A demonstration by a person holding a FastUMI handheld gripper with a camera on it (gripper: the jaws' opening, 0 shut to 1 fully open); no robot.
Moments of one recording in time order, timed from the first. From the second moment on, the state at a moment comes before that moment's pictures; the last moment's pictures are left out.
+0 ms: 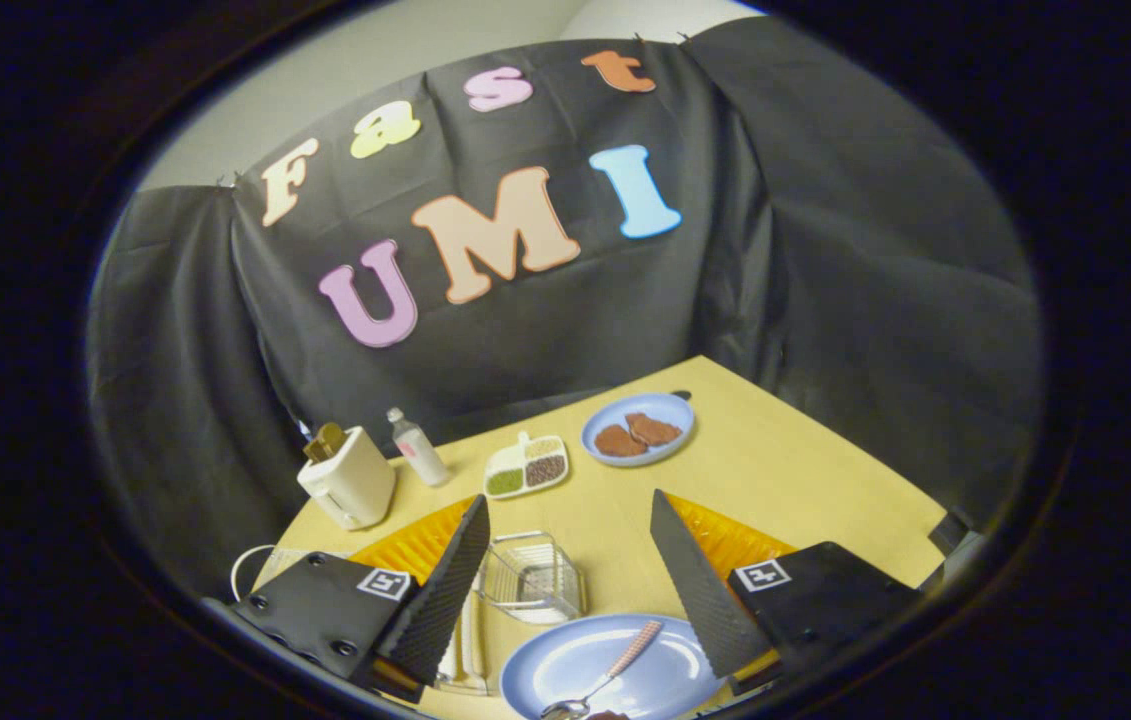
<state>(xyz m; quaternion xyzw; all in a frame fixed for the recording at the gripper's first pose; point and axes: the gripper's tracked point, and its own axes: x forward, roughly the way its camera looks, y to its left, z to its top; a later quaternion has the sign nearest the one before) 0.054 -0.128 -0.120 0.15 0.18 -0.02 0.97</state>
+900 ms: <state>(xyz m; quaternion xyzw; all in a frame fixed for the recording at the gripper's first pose) 0.063 -0.093 -0.001 0.06 0.04 0.00 1.00</state>
